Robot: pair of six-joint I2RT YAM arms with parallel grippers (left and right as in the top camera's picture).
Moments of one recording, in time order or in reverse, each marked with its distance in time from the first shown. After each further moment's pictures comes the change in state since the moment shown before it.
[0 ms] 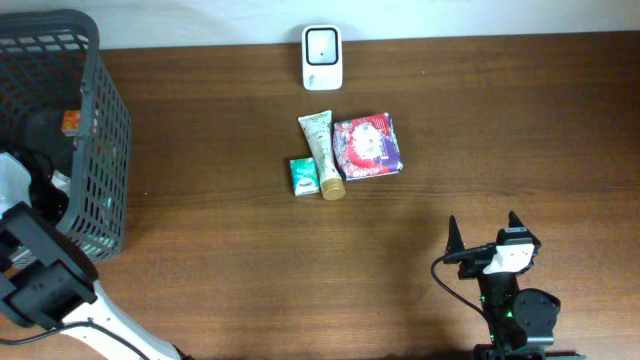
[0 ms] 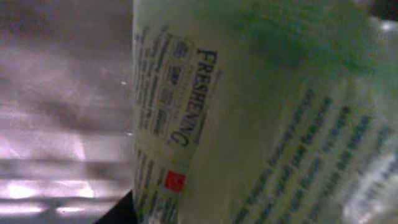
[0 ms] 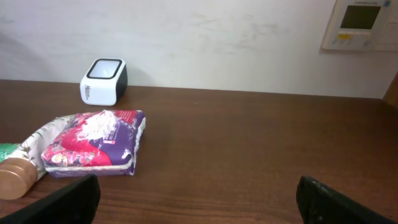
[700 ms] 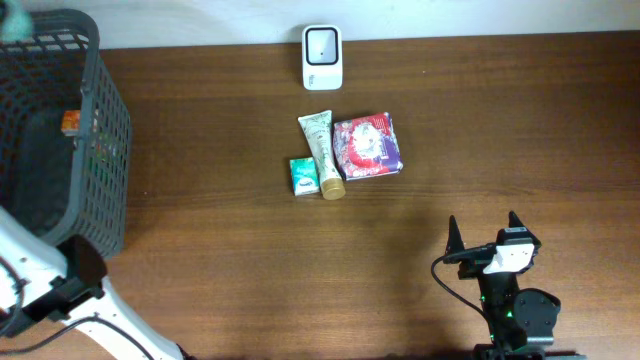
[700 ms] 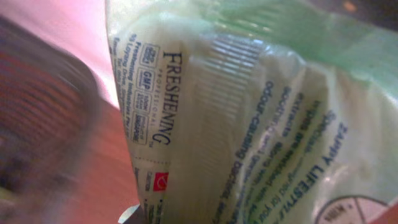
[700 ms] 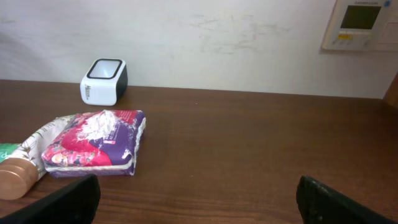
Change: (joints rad) left arm -0.098 0.011 1.400 -0.168 0.815 -0.873; right arm 0.000 -0.001 0.000 0.000 0.000 0.001
